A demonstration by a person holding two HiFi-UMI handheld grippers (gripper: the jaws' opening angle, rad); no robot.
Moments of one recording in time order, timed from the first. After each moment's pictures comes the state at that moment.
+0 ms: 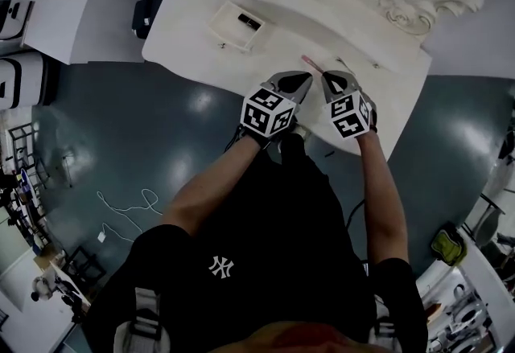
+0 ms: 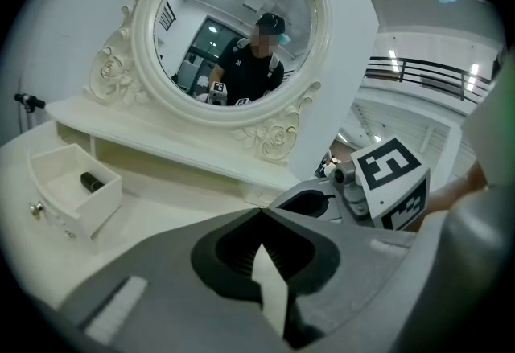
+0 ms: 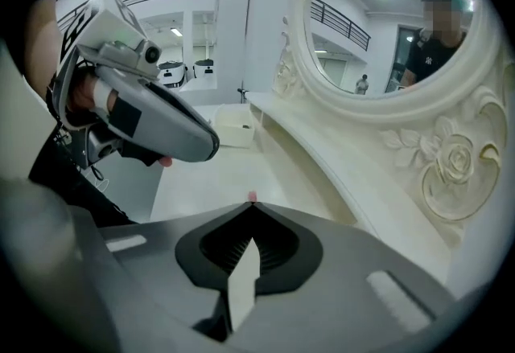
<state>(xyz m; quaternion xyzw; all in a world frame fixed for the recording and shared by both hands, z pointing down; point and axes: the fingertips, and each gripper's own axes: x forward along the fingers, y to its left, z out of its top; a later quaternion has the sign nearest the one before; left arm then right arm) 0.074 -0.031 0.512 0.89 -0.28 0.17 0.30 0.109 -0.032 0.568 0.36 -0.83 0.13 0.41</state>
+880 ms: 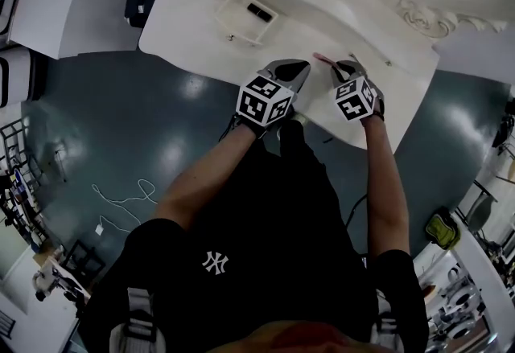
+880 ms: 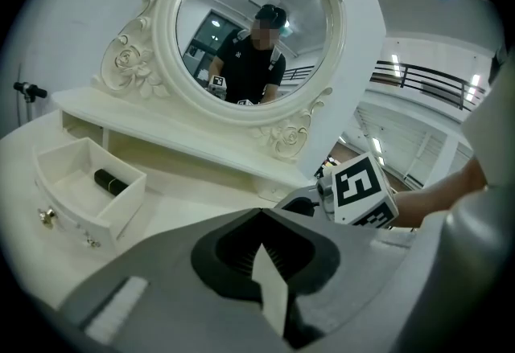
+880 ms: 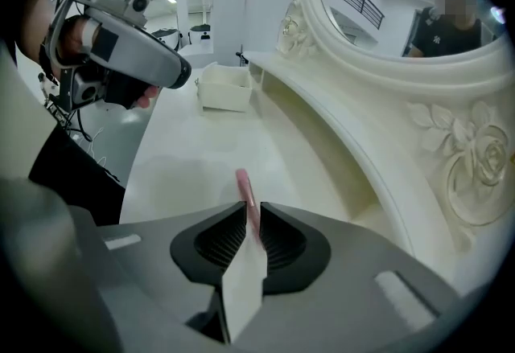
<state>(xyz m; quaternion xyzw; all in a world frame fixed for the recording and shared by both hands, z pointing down) 0.026 -0.054 0.524 0.89 -0.27 0.17 0.32 0.108 -0.048 0.621 0.35 -0.77 0.15 0.51</state>
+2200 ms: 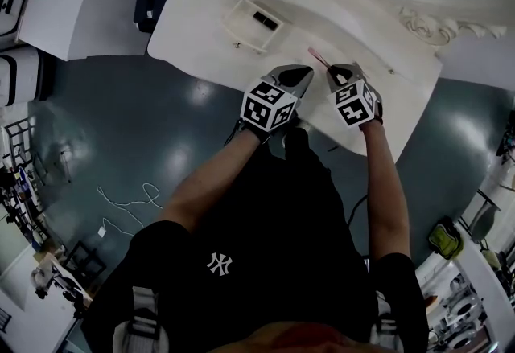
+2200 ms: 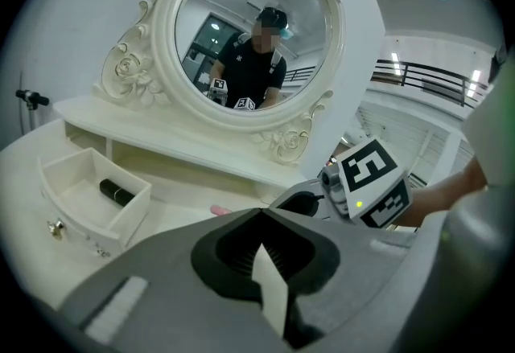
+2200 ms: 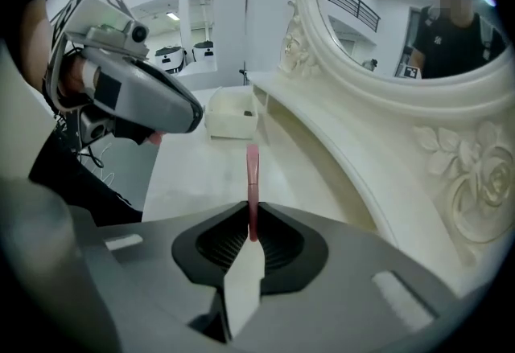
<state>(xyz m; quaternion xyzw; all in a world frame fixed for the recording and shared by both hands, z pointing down) 0.025 -0.060 0.518 0.89 -0.28 0.17 0.31 0.078 -0.060 0.595 0.34 -0.80 0.16 0.47</state>
